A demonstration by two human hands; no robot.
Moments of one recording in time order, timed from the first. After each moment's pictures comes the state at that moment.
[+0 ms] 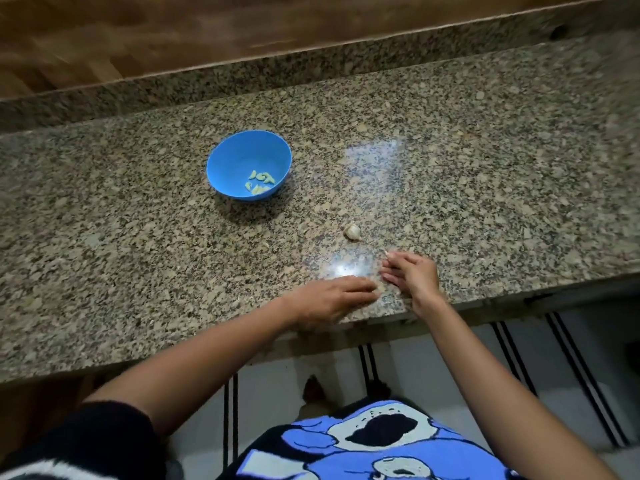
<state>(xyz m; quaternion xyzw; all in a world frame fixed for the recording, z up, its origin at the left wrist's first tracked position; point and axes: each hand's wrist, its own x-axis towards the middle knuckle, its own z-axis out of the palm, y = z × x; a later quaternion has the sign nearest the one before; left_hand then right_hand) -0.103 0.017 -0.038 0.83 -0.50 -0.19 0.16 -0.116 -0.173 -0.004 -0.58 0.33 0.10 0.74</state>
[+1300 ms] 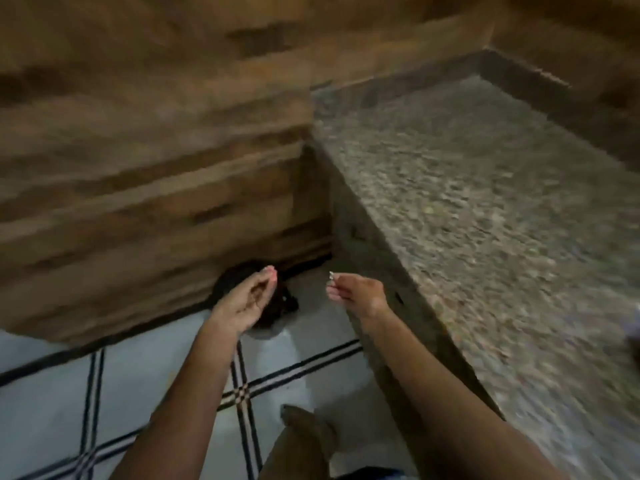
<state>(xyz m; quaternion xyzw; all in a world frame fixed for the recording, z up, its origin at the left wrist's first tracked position) -0.472 0.334 -0.003 -0.02 -0.49 -0.44 -0.76 -0.281 0.276 0.012 -0.57 -0.10 0.64 0.51</state>
